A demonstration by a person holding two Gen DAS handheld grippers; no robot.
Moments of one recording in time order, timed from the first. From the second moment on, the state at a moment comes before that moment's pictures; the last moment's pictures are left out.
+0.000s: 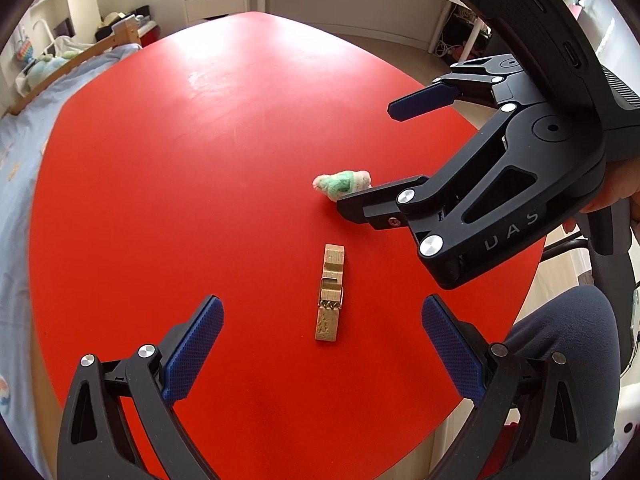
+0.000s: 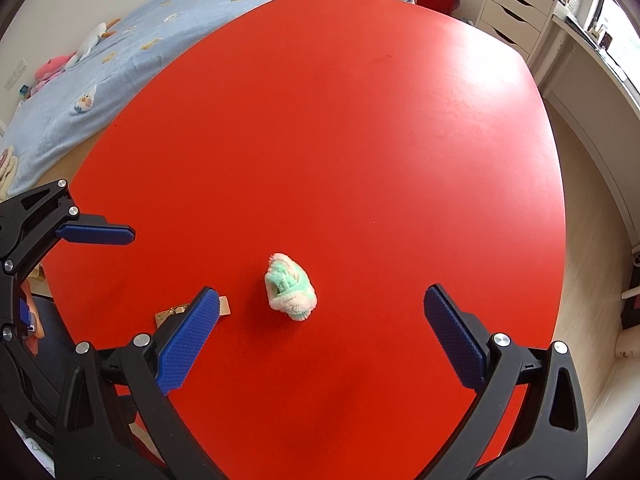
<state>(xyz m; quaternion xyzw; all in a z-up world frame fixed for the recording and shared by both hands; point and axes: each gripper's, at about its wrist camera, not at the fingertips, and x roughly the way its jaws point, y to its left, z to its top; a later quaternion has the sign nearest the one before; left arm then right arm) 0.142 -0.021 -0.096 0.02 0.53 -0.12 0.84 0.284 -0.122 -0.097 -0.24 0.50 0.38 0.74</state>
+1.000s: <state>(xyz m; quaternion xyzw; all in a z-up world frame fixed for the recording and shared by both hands) 0.140 -0.030 -0.103 0.02 0.54 -0.11 0.83 0.279 -0.123 -0.109 -0.25 0.50 0.37 0.74</state>
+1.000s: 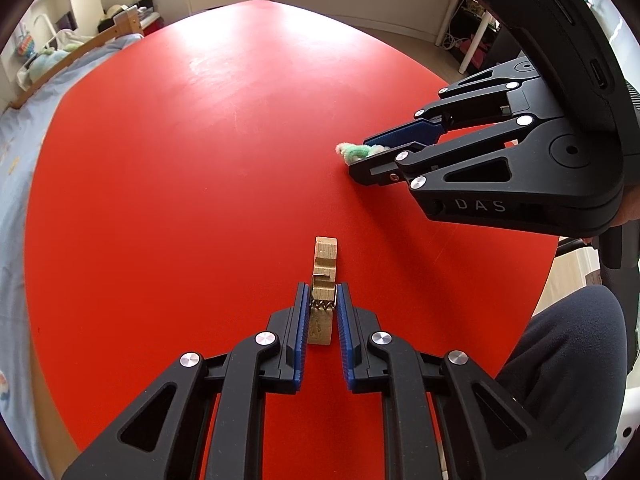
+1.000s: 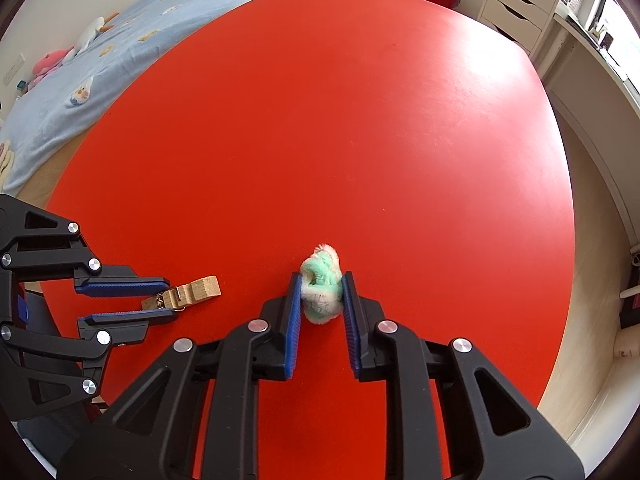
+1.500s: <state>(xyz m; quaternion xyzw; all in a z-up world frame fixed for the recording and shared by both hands) 0.120 -0.020 -0.077 0.01 0.52 -0.09 0.85 0.252 -0.146 -0.070 -0.22 0.47 0.38 0.77</state>
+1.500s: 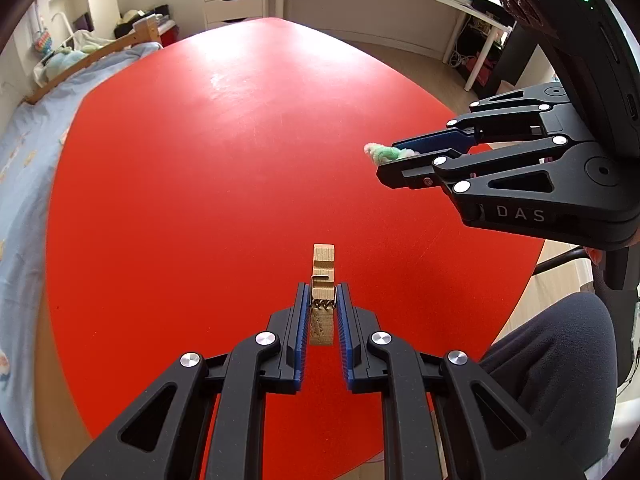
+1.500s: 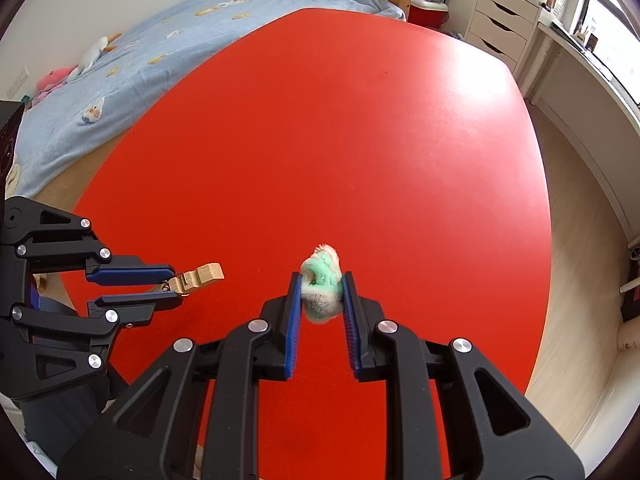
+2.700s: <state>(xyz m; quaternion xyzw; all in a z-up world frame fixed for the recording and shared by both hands) -0.031 -0.032 -0.003 -0.02 0.42 -0.07 0.91 0.066 -0.260 0.004 -0.12 0.38 0.41 0.82</state>
